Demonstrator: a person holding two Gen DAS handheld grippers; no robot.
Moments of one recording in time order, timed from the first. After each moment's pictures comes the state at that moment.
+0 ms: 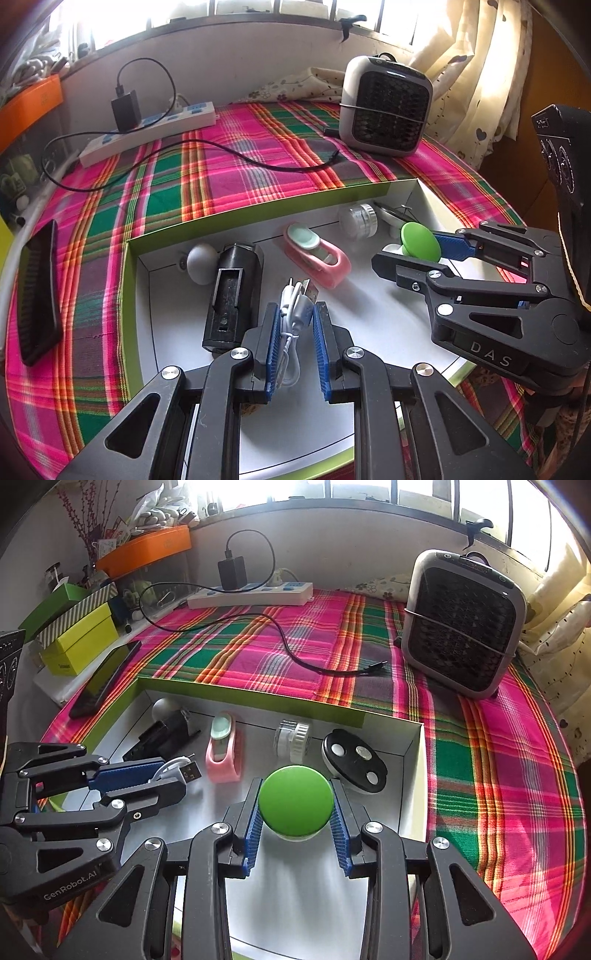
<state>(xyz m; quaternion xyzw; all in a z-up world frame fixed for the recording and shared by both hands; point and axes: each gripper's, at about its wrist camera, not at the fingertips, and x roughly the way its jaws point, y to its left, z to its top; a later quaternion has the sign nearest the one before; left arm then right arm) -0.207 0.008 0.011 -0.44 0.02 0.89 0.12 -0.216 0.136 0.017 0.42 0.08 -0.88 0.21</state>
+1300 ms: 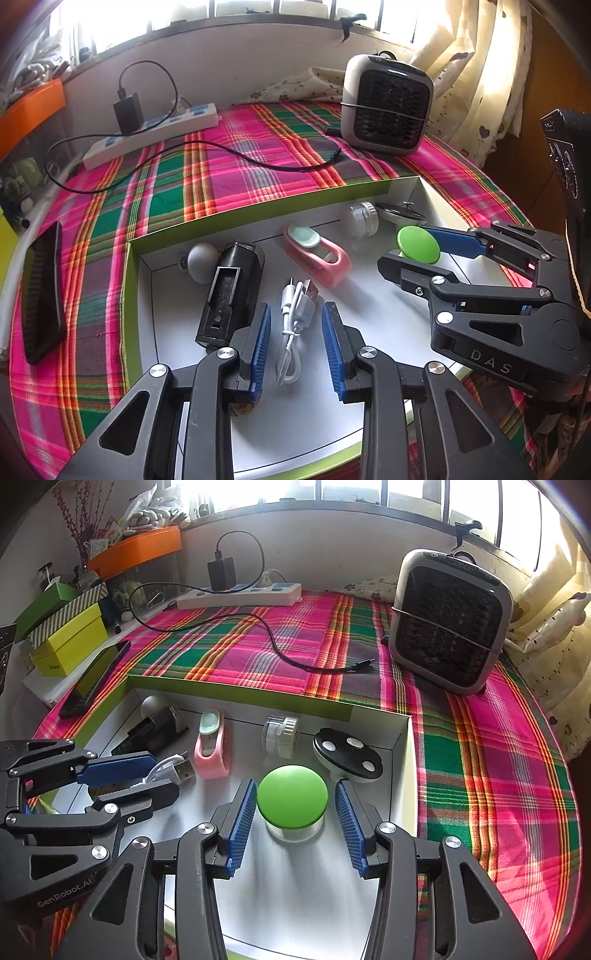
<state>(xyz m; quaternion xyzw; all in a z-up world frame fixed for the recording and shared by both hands) -0.204 0.009 0.012 -0.44 0.02 0.89 0.11 -0.212 0.140 0.016 0.41 0.08 -0.89 0.19</state>
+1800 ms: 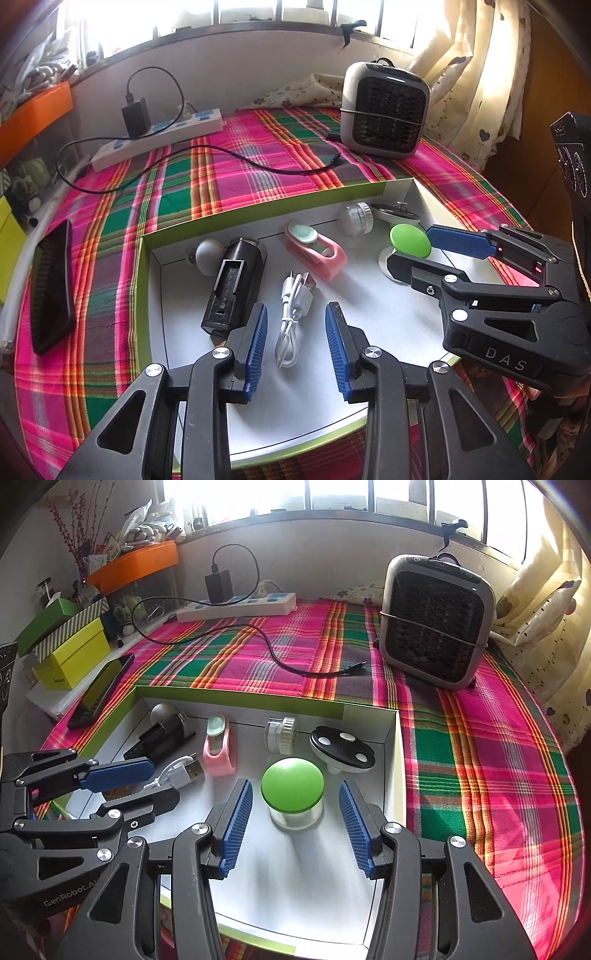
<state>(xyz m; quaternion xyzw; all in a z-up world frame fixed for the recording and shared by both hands) -0.190 0.008 0.018 -0.43 0.03 0.90 0.11 -0.197 0.147 0.025 0.40 0.06 -0.90 0.19</state>
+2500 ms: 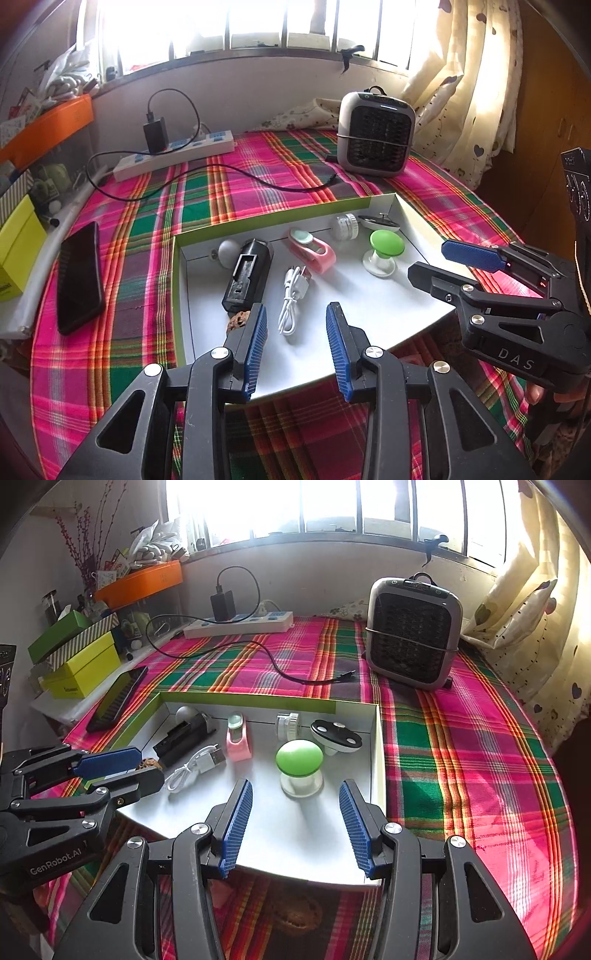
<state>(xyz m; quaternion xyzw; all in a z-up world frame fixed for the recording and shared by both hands) -0.148 0.002 0.041 -0.39 0.02 0.91 0.10 -0.155 0.157 0.044 0.37 0.04 -0.91 0.18</state>
